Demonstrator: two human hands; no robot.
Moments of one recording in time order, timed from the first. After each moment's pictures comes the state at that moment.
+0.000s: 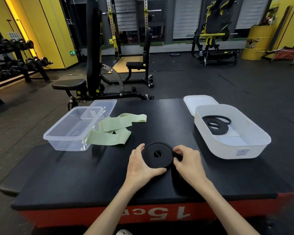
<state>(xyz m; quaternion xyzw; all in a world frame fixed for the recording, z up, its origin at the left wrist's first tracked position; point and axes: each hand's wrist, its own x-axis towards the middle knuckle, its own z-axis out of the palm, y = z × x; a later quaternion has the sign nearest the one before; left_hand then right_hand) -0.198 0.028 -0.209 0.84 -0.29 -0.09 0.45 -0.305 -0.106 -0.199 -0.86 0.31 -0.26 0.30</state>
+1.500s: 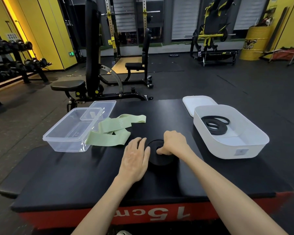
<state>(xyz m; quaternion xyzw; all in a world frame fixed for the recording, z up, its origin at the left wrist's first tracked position) -0.166 0.025 -0.213 0.85 -0.44 0.13 0.25 -0.234 -0.114 -0.141 -0.94 0.32 0.03 0.08</state>
